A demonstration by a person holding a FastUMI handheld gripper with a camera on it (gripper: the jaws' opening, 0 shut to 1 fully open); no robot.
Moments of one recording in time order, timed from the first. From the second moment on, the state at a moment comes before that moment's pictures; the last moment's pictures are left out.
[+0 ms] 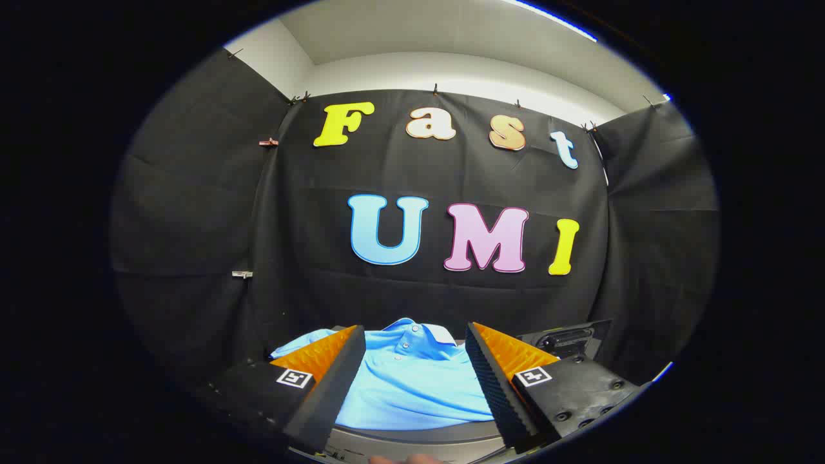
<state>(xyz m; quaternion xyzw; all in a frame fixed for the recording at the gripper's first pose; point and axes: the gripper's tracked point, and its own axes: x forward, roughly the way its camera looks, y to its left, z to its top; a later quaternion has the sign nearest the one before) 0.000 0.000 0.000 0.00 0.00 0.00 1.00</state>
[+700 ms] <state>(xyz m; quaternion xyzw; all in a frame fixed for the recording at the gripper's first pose) -0.006 -0.007 -0.002 0.00 0.01 0.01 1.00</state>
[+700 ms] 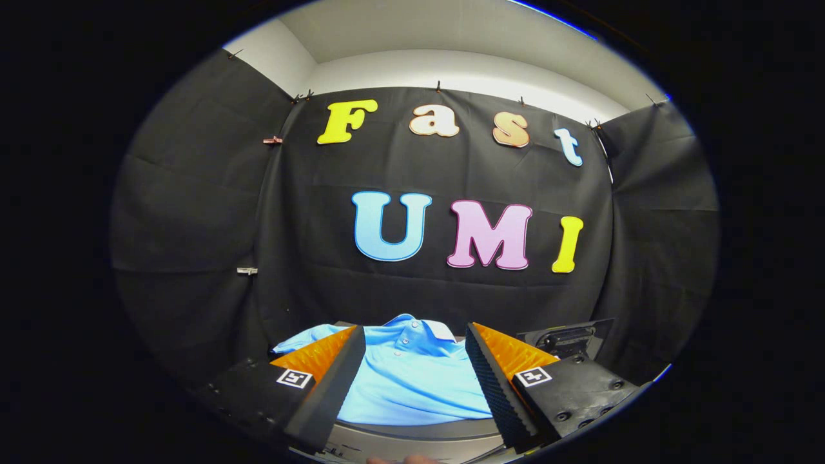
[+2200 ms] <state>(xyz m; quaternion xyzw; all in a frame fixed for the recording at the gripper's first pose) 0.114 0.005 -0.135 0.01 0.34 0.06 0.94</state>
